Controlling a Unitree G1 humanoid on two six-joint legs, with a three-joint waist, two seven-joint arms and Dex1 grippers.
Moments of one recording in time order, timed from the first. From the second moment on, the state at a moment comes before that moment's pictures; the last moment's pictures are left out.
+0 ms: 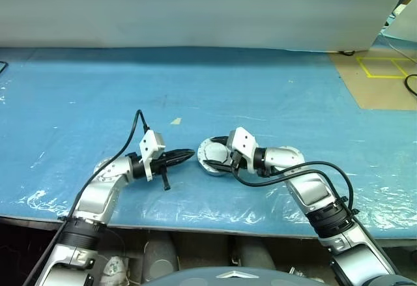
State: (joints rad) left arm -0.22 0.43 -0.10 0.05 -0.34 0.10 -1.06; right arm -0.33 -0.43 0.34 -0.07 0.09 0.27 0.85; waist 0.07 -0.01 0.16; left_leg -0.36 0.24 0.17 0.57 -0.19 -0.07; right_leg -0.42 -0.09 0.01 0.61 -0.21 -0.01
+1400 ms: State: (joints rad) left arm -0.33 0.43 -0.22 0.08 -0.25 0.21 -1.05; right arm -0.31 -0.39 0.14 -0.06 0.24 0.43 0.76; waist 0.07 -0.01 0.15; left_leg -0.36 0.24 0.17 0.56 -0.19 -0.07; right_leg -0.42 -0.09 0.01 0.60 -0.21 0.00
